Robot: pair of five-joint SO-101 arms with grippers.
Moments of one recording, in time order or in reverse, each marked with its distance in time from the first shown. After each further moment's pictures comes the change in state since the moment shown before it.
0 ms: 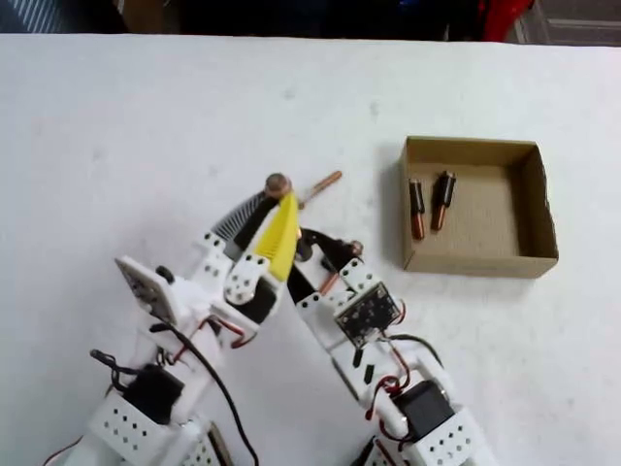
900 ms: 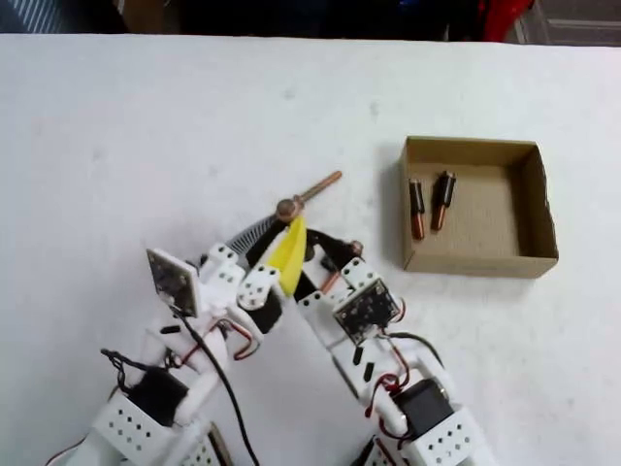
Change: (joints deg) left arm 0.6 -1.1 3.4 8.5 0.3; right arm 1.1 0.2 0.2 -0.2 0.2
